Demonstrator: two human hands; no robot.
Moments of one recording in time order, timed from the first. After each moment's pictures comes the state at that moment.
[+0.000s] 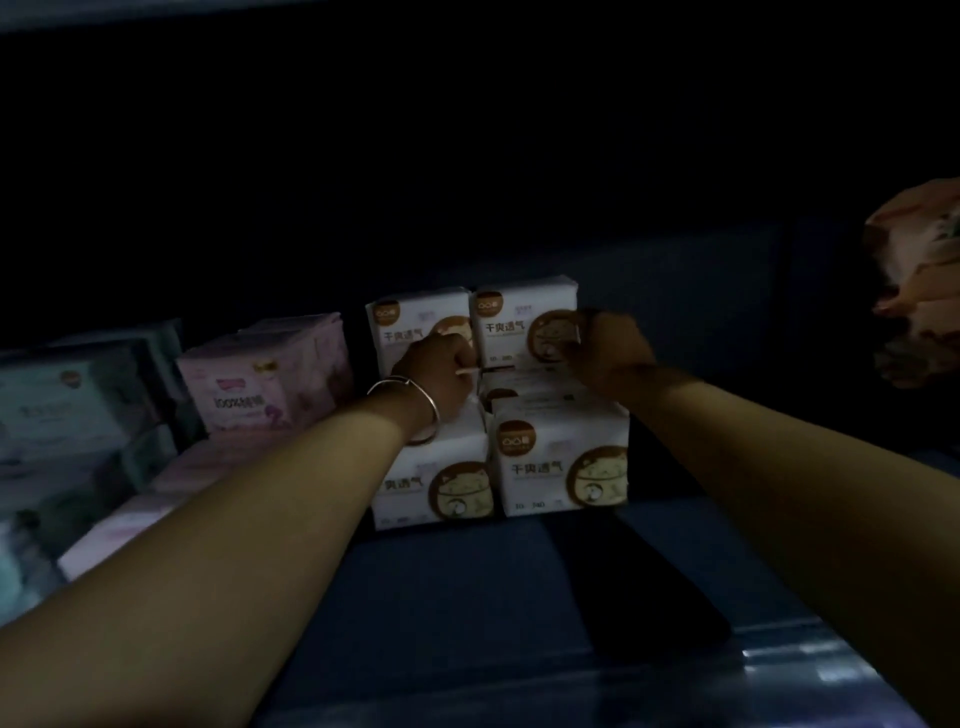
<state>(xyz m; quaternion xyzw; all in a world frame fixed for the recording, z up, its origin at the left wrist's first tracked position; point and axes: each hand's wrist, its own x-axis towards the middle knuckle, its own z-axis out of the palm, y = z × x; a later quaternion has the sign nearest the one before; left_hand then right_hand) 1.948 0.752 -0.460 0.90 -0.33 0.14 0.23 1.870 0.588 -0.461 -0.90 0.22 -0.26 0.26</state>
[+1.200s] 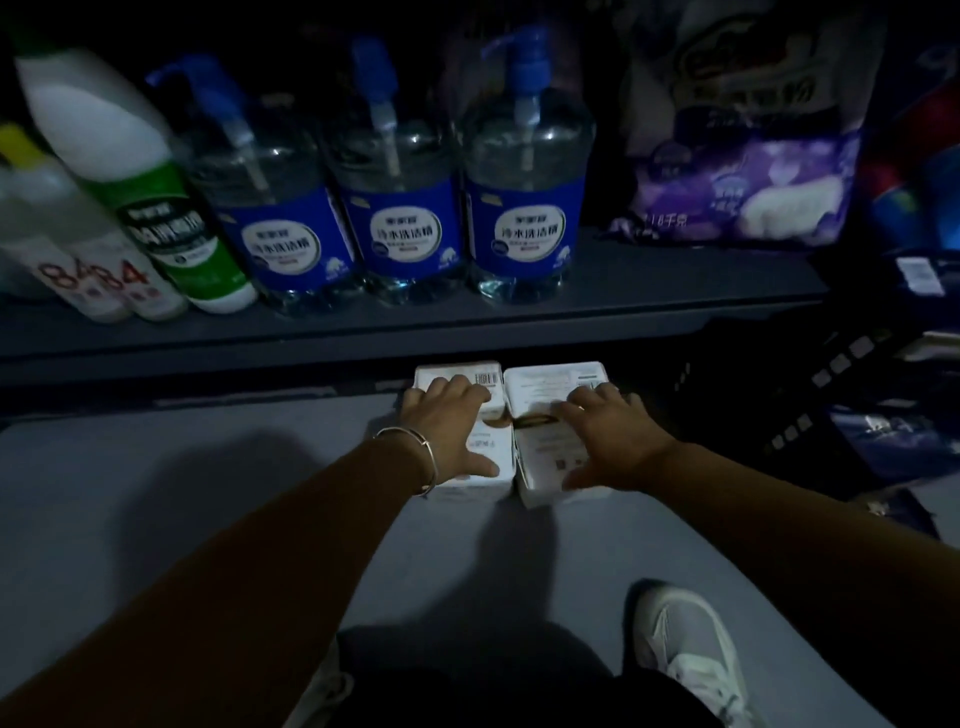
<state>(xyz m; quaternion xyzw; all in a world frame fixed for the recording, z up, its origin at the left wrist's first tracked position) 1.621 0.882 -0.893 0.91 -0.38 -0.19 -0.01 1.527 0.702 -0.903 -0.98 0.04 0.20 0.04</state>
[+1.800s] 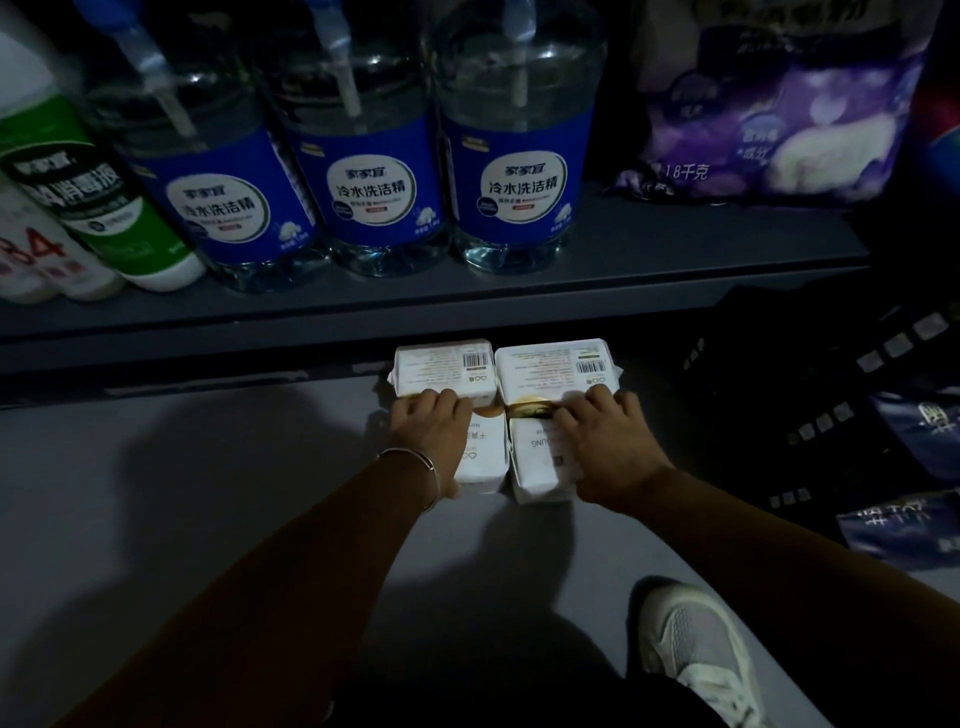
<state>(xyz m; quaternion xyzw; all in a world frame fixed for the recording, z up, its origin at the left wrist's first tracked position) 1.626 0.873 -0.957 0.90 -0.38 -0.15 -0.16 1.525 0.705 -0.953 -0.99 0.03 0.15 -0.04</state>
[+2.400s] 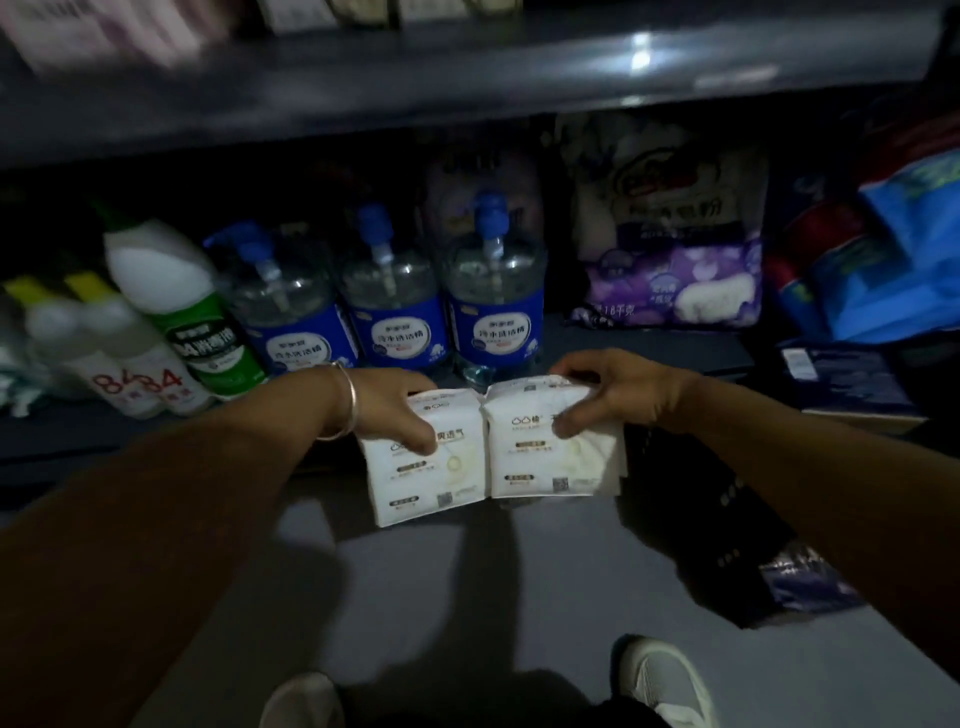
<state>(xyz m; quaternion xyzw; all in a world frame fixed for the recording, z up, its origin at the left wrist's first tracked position) 1.670 0.885 -0.733 0.87 -0.28 -0.40 0.09 1.541 0.662 -0.753 -0.85 0.12 0.15 0.49</state>
